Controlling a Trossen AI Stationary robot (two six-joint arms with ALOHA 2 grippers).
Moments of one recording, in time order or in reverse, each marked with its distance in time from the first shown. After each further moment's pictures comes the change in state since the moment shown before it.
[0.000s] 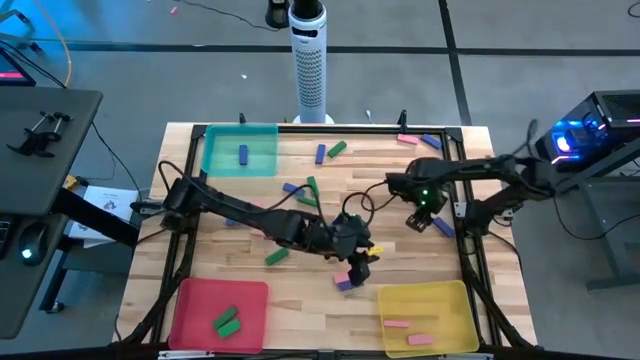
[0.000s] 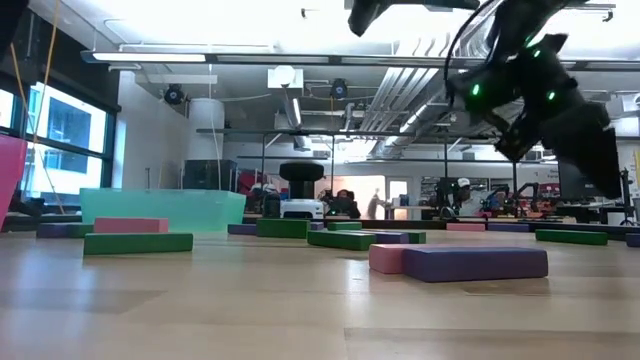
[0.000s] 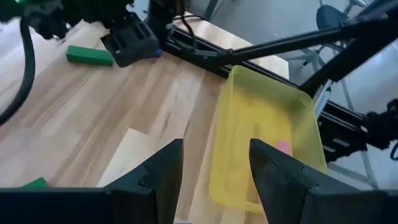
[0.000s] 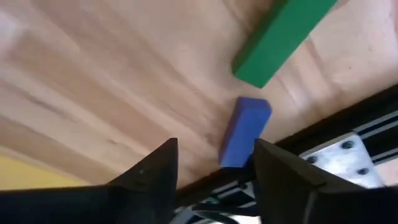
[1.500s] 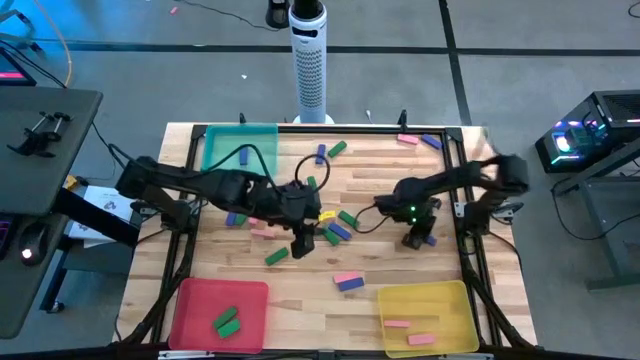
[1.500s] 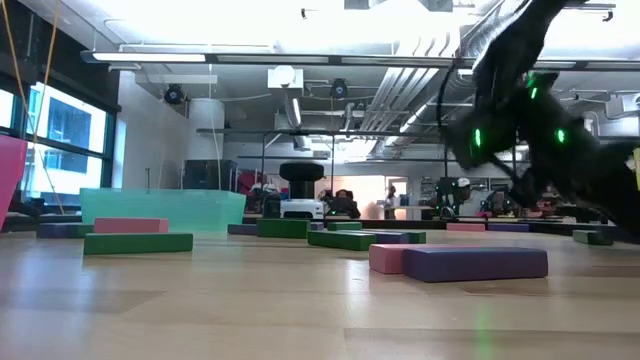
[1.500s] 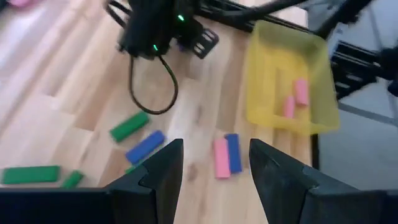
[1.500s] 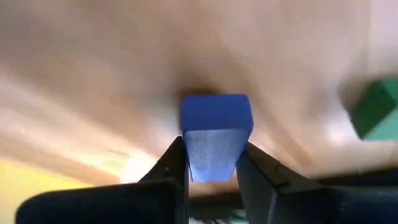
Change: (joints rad) left arm 0.056 -0.393 -0.101 -0.479 0.081 0.127; right arm 0.167 0.203 -0.061 0.200 -0.144 -0.016
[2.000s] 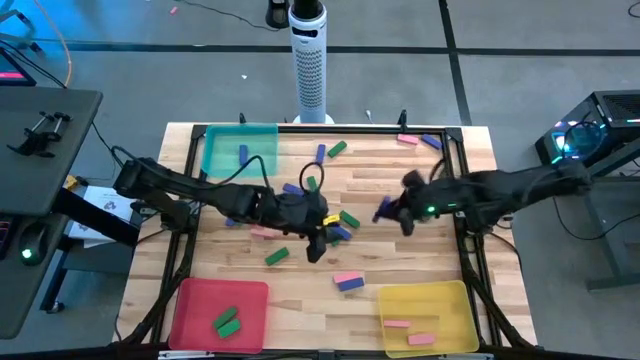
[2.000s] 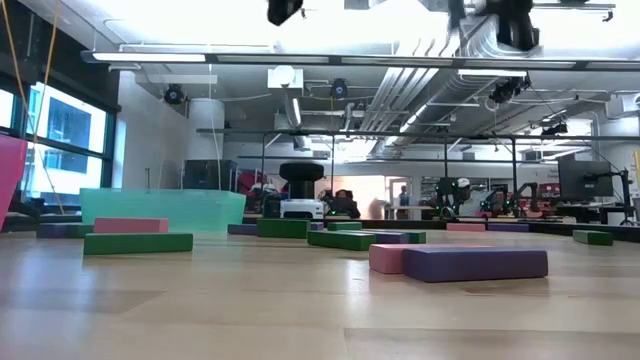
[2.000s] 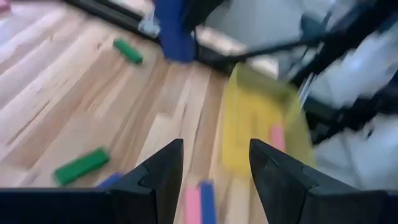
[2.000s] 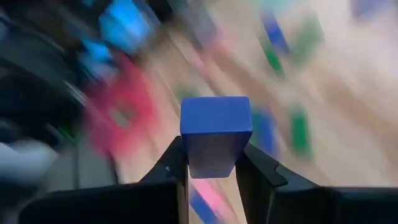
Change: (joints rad) left arm 0.016 -0.019 -0.312 0.555 0.003 -0.085; right arm 0.349 -0.684 0.179 0.623 0.519 0.484
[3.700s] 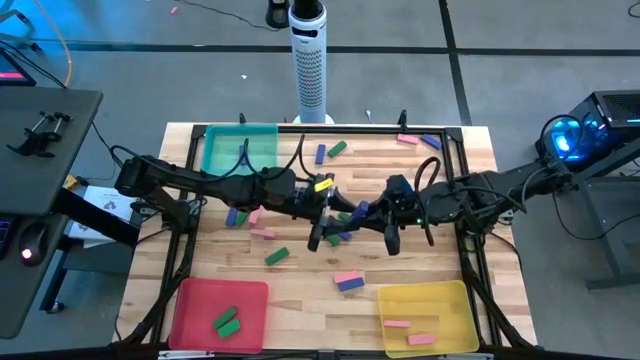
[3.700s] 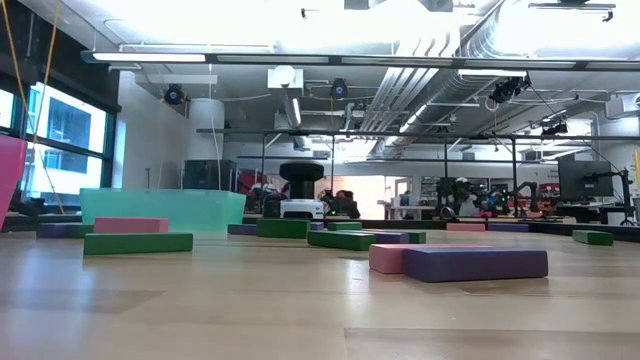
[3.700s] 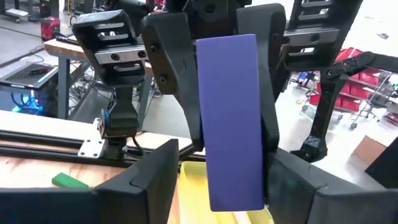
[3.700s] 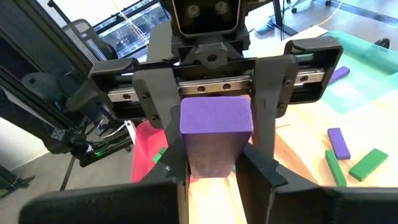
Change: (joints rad) left arm 0.089 0.000 -0.038 0.486 0.244 0.262; right arm 0.138 0.315 0.456 0.008 0.116 -0.271
